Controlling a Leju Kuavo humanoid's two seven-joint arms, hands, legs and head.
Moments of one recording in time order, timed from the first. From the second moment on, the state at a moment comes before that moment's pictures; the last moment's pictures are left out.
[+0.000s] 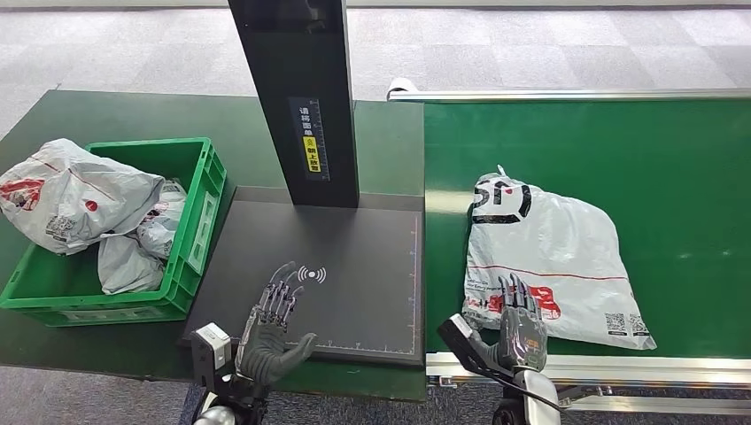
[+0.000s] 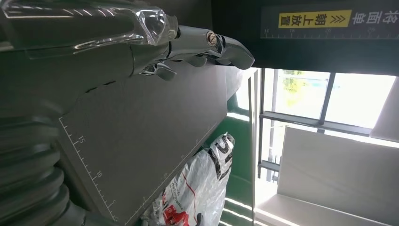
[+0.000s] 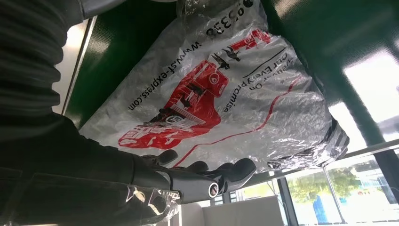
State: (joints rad) left arm 0.03 -0.17 -0.18 -1.33 0.02 -0.13 -0.54; right arm -0.09 0.11 0.00 -0.93 1.30 -0.48 -0.08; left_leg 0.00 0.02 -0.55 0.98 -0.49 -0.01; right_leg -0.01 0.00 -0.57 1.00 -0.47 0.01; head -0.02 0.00
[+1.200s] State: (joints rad) left arm 0.01 -0.17 -0.18 -1.31 0.03 -0.13 -0.54; right arm -0.12 0.11 0.00 -0.84 1.33 -0.49 -0.03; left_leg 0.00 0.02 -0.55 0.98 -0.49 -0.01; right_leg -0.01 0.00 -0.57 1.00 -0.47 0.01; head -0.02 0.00
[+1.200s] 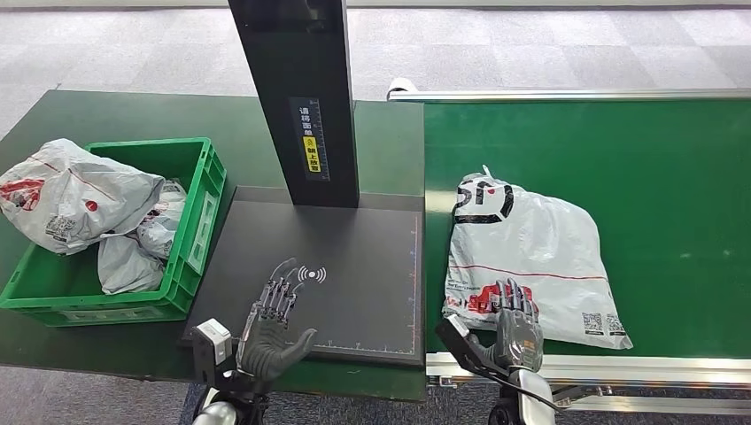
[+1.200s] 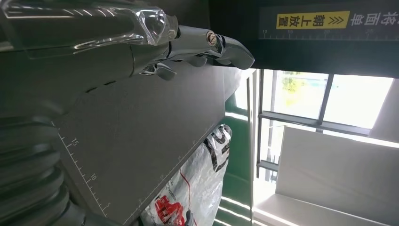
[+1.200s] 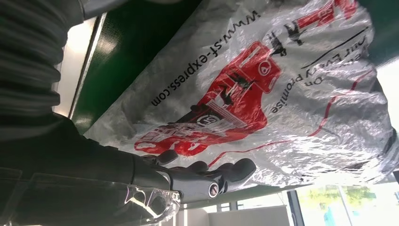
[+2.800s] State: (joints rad) left arm 0.02 -0.12 -0.05 -1.45 -0.14 -0.02 -0.63; right arm 0.01 0.01 0.11 -1.64 0.53 0.01 -0.43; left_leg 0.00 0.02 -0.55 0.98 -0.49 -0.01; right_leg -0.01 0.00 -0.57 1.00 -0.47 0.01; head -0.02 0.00
